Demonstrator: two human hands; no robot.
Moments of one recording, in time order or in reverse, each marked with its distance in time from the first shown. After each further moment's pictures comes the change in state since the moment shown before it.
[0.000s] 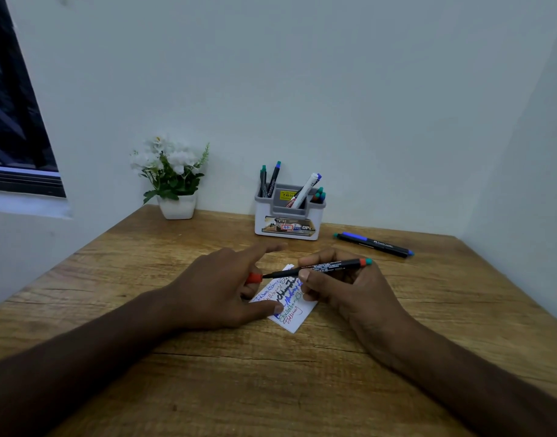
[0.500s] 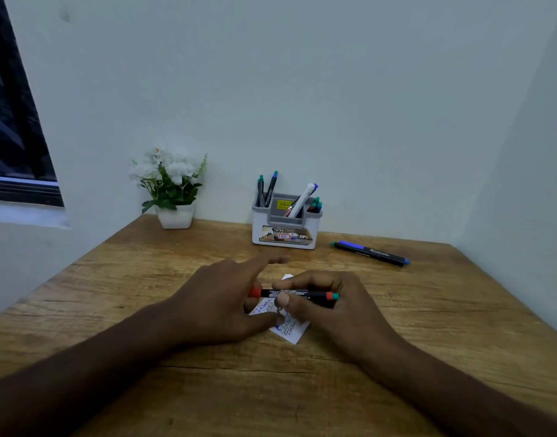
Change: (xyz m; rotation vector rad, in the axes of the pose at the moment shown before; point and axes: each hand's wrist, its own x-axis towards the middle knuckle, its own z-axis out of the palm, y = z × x) left_hand -0.001 0.004 0.002 0.030 0.055 0.057; right_hand -0.005 -0.002 0.008 -0.303 -0.114 -0.147
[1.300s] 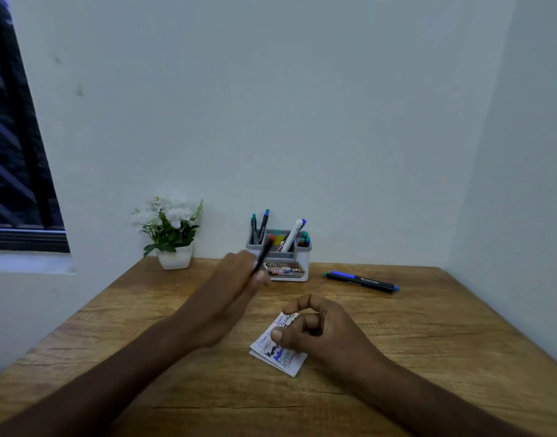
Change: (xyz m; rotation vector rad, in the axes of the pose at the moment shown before) left_hand 0.026 -0.009 -0.015 -0.162 0.260 0.048; right_hand 0.005 0.001 -0.003 0.134 -0.014 0.185
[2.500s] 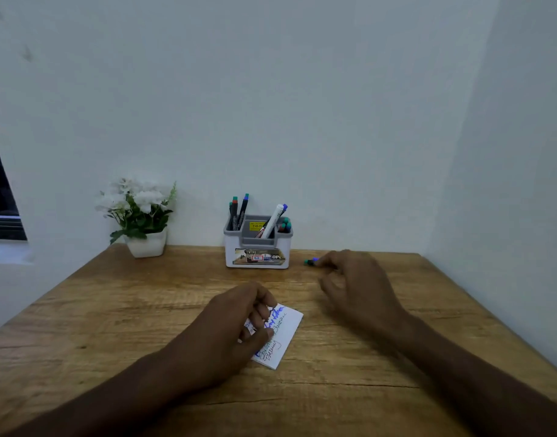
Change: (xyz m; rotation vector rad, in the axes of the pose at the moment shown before) left_hand -0.025 0.033 0.038 -0.215 -0.158 -0.114; right_hand 0.035 0.010 -0.083 -0.932 0.389 -0.267
